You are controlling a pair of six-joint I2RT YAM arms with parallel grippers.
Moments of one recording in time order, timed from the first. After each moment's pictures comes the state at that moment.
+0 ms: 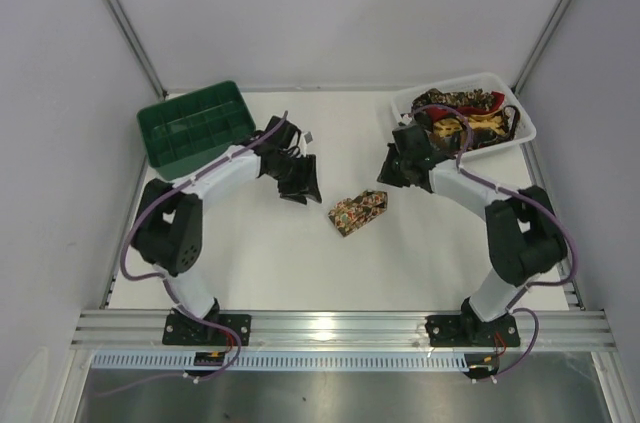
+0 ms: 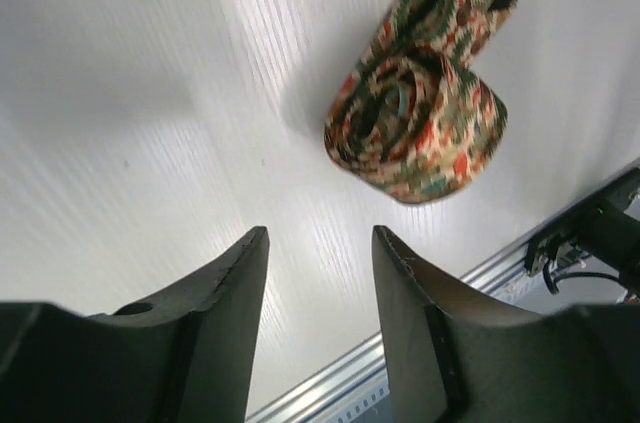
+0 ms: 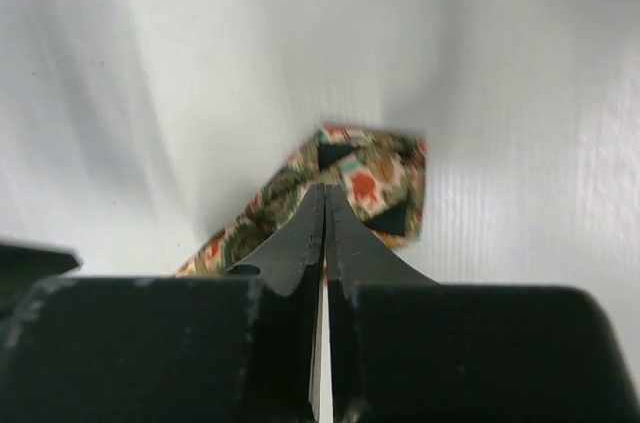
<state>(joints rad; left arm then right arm) -0.47 1.81 1.34 -0.68 0.39 -0.41 0.43 1.59 1.02 -0.25 0.01 0.67</state>
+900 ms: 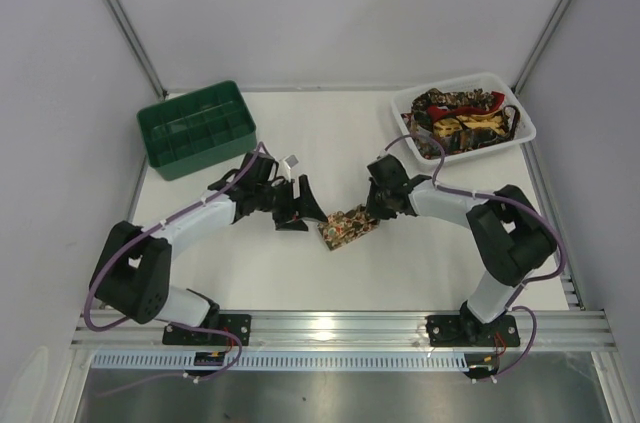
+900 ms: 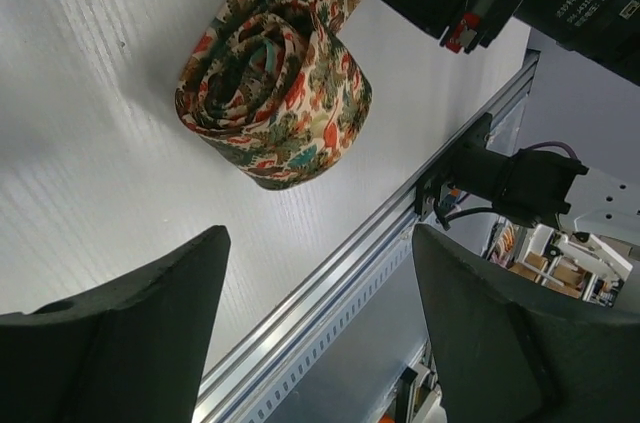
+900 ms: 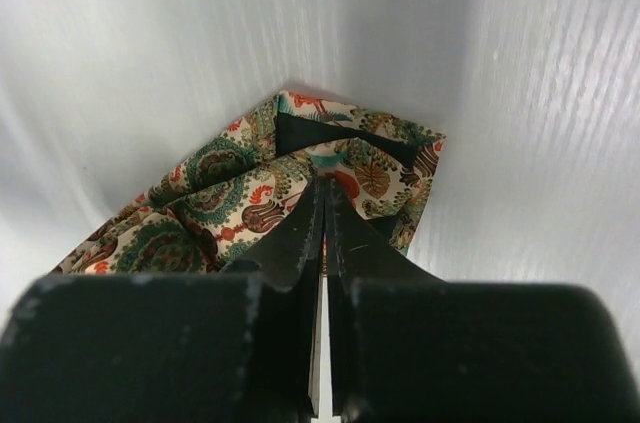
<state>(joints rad) -0.47 1.42 0.82 -0.30 0.63 -0.68 0.59 1.71 0.95 -0.23 0.04 0.71</state>
